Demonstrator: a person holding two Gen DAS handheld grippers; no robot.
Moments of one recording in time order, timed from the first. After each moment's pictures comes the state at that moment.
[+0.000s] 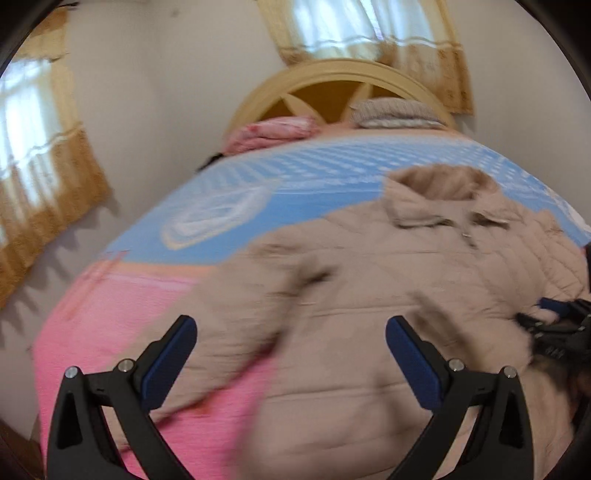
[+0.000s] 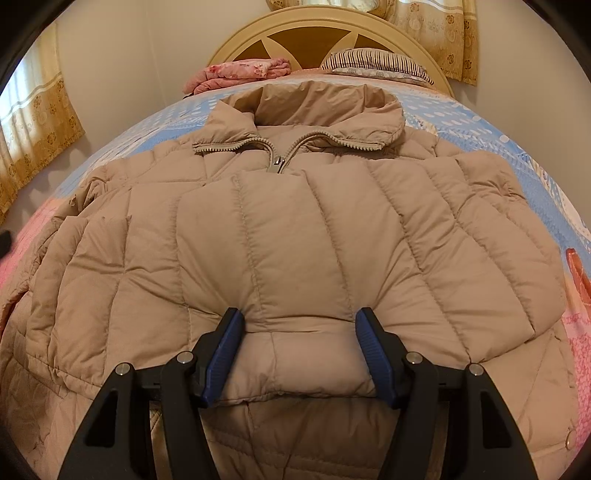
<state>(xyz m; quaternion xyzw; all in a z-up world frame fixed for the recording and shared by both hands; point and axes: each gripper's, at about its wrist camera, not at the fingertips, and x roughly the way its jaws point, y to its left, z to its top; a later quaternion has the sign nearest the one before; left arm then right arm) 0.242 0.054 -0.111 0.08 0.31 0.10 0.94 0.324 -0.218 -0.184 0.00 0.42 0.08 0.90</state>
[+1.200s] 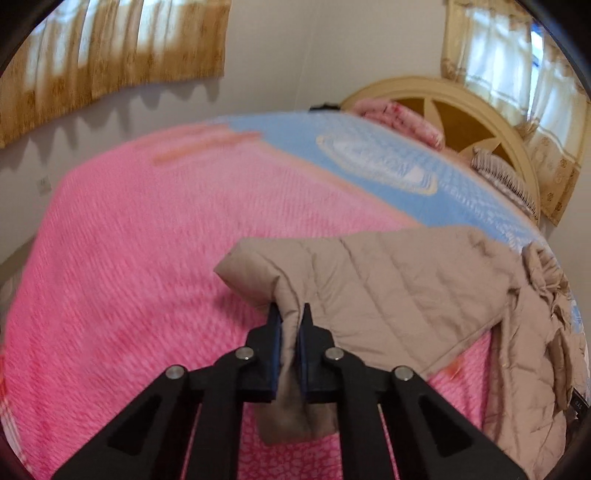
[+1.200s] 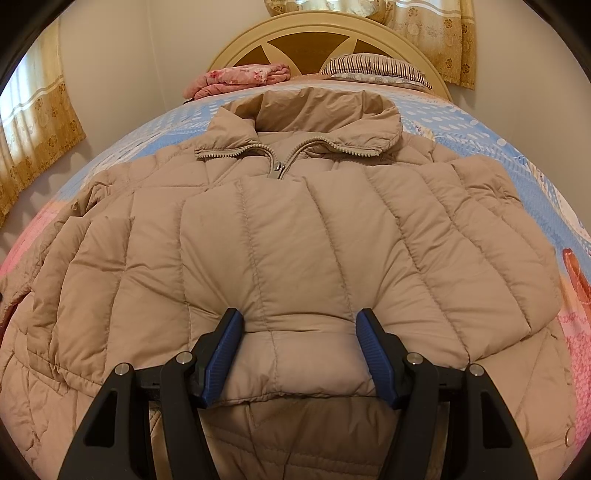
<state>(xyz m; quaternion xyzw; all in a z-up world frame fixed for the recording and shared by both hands) 0.205 0.297 -0.166 -0.18 0.33 0.21 0.90 0.320 -0.219 -0.180 0.00 0.41 0.08 0.91</state>
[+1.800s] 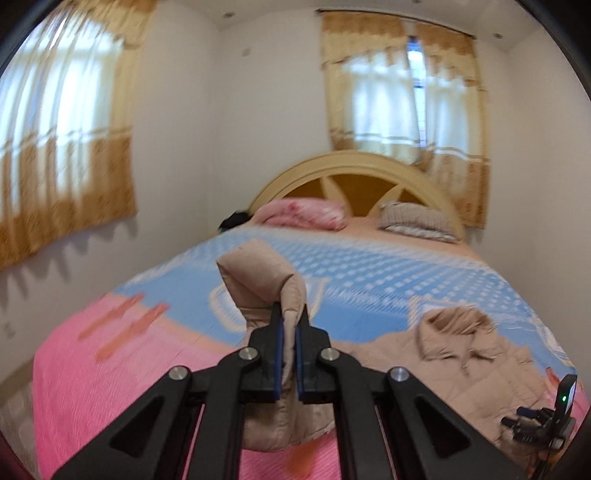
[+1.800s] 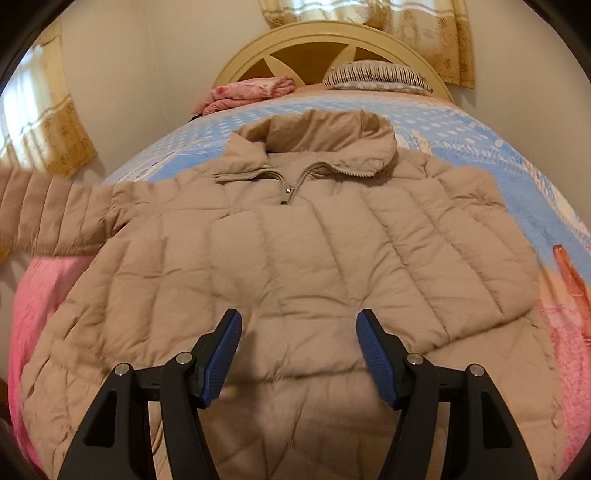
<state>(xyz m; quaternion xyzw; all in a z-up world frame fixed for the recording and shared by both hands) 0.234 0.202 0.011 -0.03 0.17 0.07 0.98 0.289 -0.228 -0.144 0.03 0.39 0.10 0.91</state>
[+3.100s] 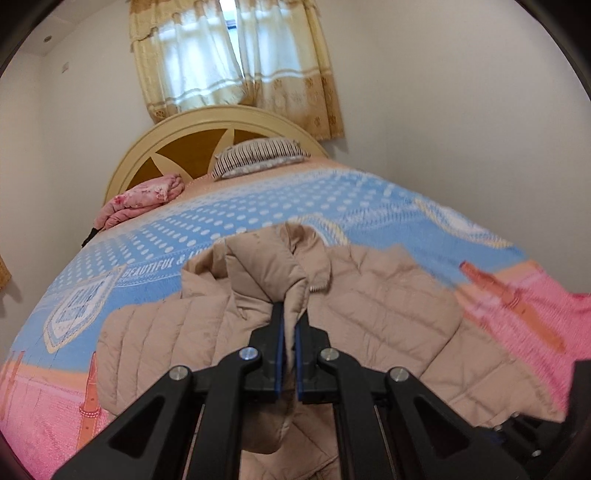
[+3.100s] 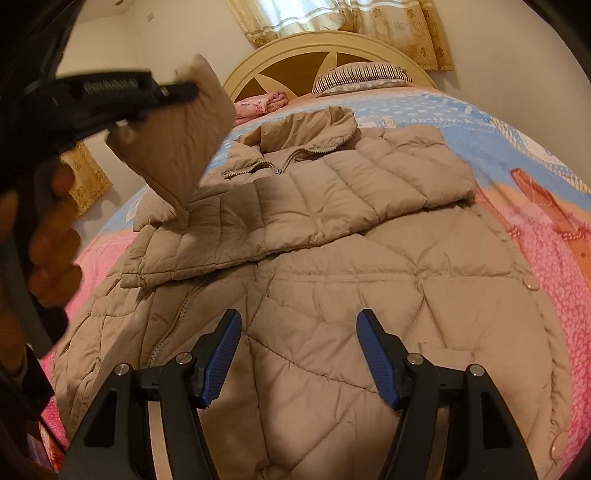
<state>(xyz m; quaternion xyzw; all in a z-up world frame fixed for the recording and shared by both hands) 0.279 -0.092 -0.085 0.13 0.25 -0.15 0.95 0.200 -0.281 -0.160 0.12 0.38 0.12 0.91</state>
